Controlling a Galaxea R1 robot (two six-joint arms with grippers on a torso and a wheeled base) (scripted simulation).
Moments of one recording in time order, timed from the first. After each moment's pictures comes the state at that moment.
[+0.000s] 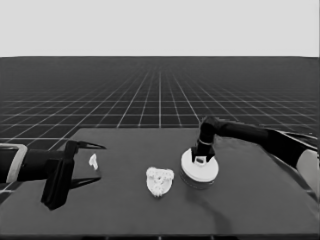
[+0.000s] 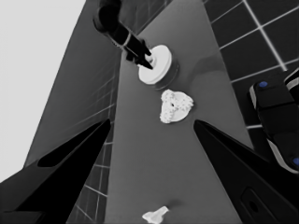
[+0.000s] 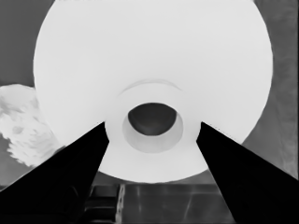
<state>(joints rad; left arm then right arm) -0.34 1.75 -0.42 0.31 0.68 0.35 0.01 2.62 -1.64 -0.15 -1.48 0.99</state>
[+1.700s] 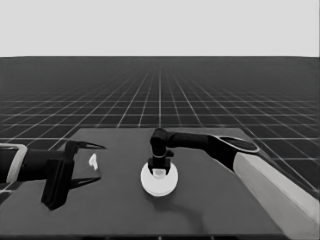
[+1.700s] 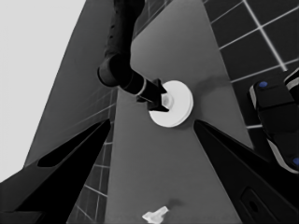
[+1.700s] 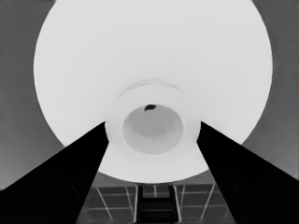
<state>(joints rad) -0.34 1.75 -0.42 0.31 0.68 0.35 -0.07 3.09 -1.76 -0.25 -1.51 1.38</state>
